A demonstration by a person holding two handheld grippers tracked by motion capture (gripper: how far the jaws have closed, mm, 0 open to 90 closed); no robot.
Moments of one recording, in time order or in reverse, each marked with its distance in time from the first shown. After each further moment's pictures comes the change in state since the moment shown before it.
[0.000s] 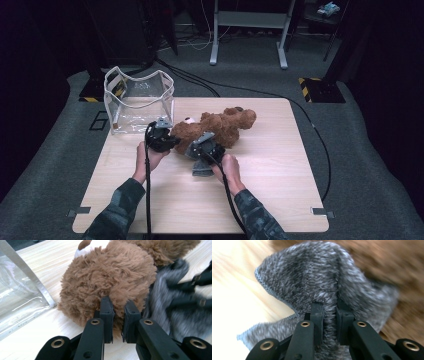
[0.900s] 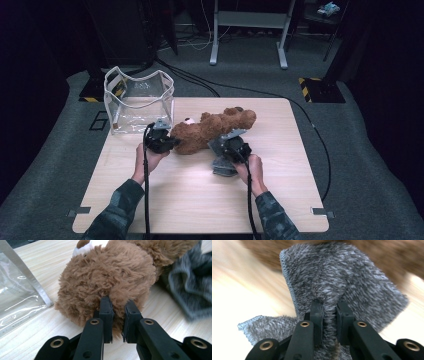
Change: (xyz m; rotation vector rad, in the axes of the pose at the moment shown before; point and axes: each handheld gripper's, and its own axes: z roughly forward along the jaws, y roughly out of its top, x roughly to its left) left arm 0.003 -0.006 0.000 -0.014 -0.032 -0.005; right arm -0.046 -0.034 -0.036 -0.029 0.025 0.131
